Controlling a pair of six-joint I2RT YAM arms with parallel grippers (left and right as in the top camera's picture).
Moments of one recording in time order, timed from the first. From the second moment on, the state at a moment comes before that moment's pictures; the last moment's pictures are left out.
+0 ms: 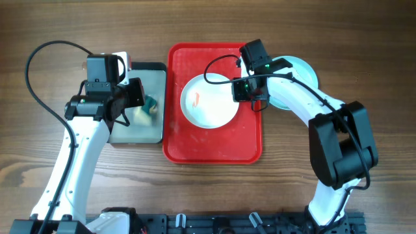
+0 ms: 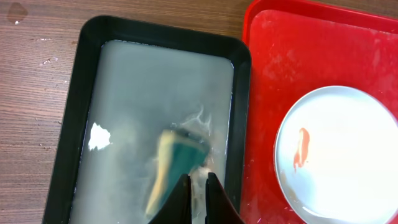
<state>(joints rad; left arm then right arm) -0.04 1.37 1.05 -0.65 0.05 -0.17 0.39 1.98 1.35 -0.65 -0.17 0.31</state>
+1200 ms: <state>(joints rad) -0.04 1.71 1.05 -0.75 0.02 -0.16 0.39 1.98 1.35 -0.65 -0.17 0.31</state>
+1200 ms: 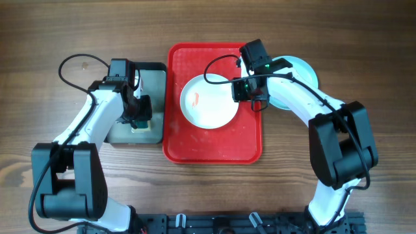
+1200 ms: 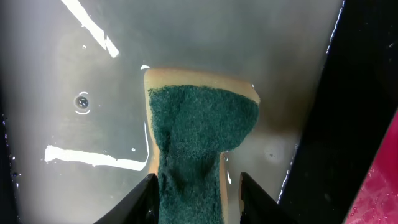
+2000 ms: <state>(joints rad) -0.04 1.71 0.99 -0.68 0.02 -0.16 0.39 1.98 1.35 -0.65 -0.17 0.31</state>
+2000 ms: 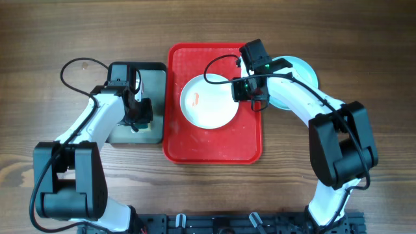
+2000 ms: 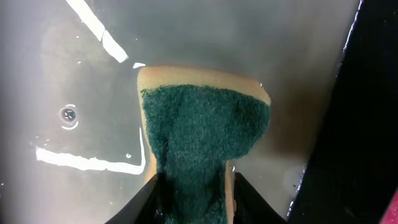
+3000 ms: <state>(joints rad) -0.04 1.49 1.04 -0.68 0.01 -0.16 0.39 1.98 1.35 -0.64 -0.17 0.31</state>
